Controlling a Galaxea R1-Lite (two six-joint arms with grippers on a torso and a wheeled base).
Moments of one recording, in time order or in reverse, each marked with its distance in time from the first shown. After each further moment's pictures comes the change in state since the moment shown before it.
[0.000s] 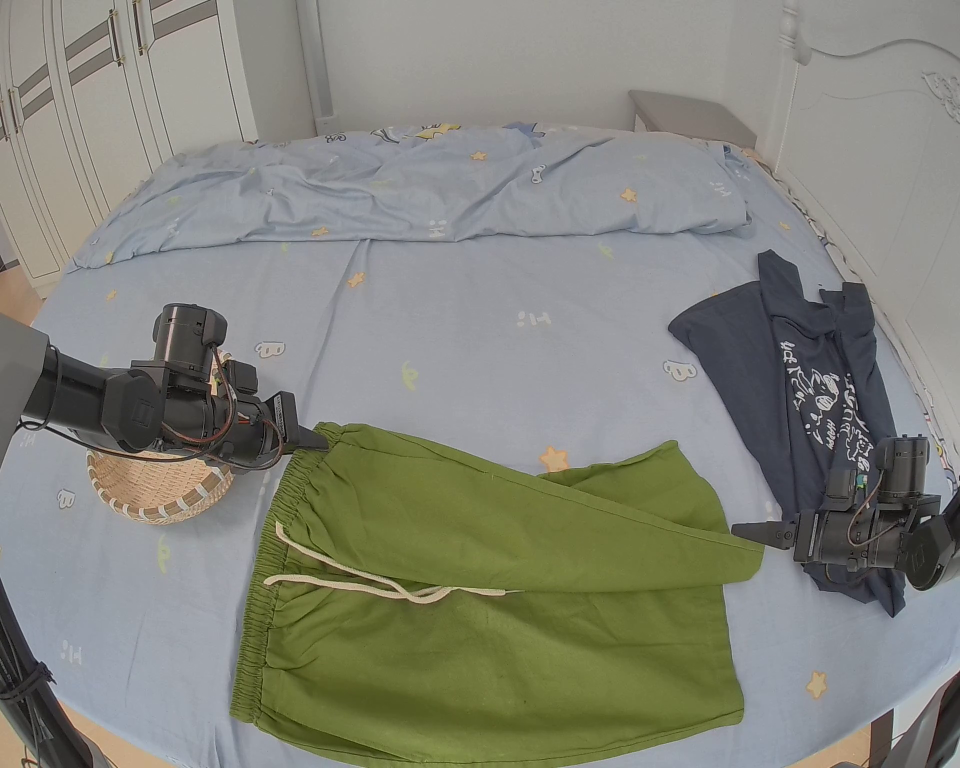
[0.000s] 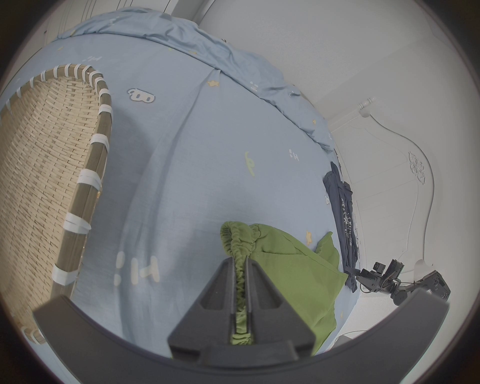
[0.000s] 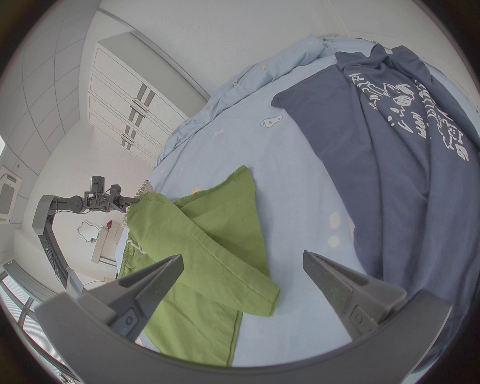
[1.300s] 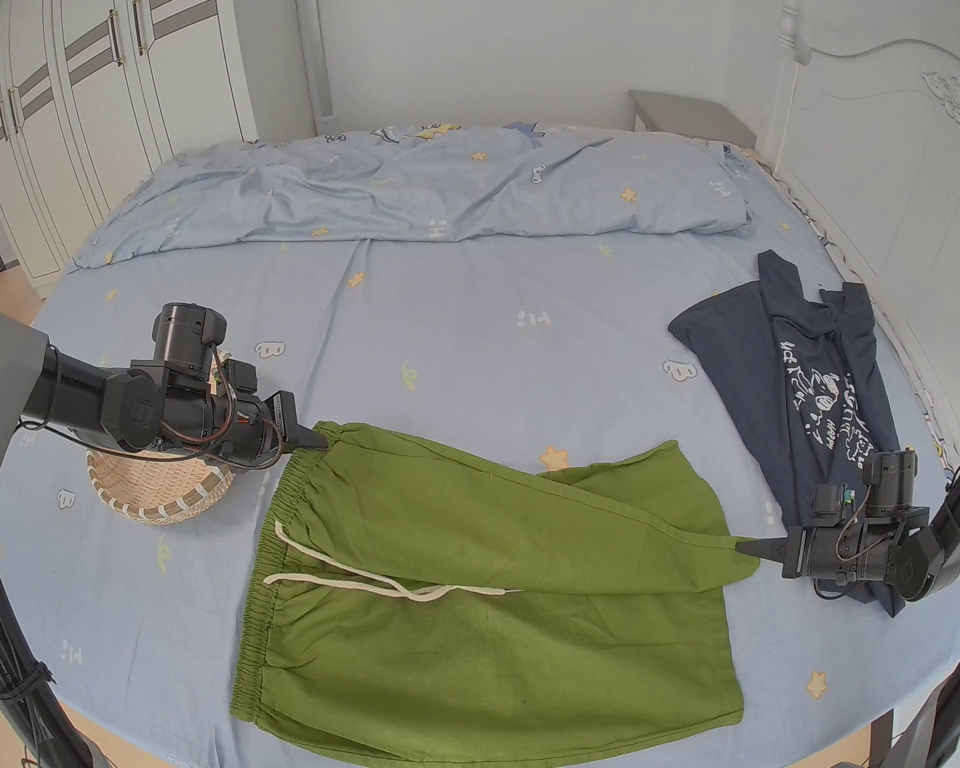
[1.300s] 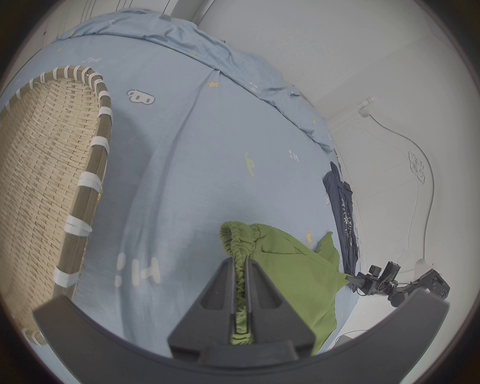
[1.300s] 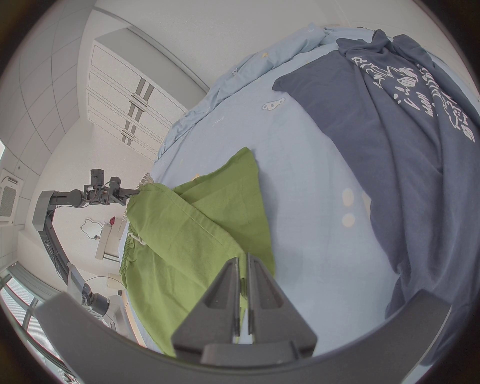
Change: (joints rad) left arm 0.001 0.000 -0.002 0.000 0.000 0.004; right arm 0.032 0.054 0.032 -0.046 0.001 0.001
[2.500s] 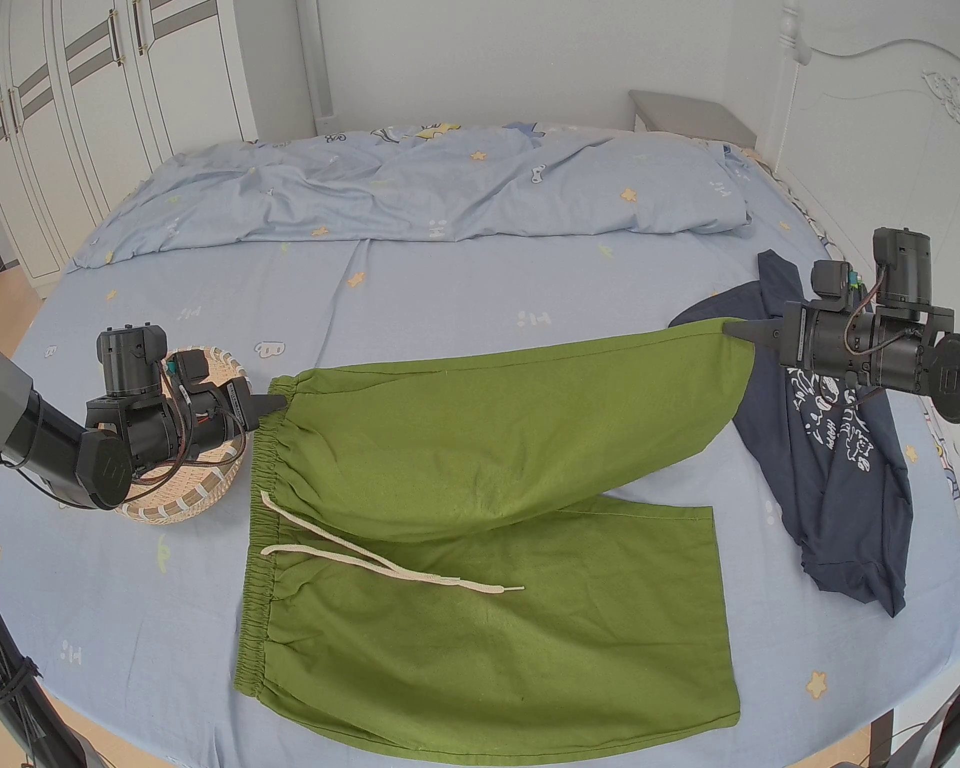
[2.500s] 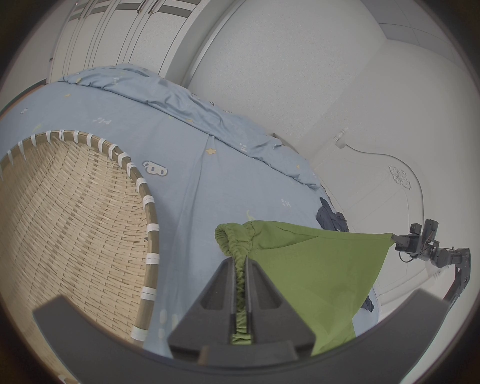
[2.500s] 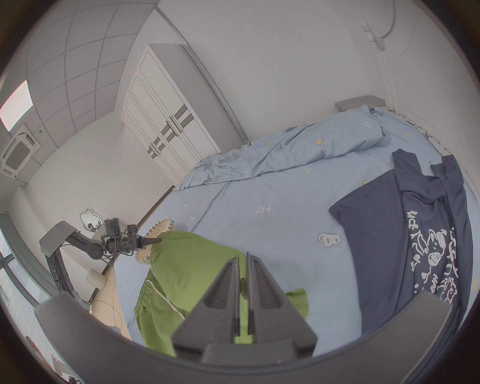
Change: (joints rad) left arm 0.098 -0.051 0.280 -0.592 -0.004 -0.003; right arm 0.176 -0.217 -0.741 0.592 -0.155 0.024
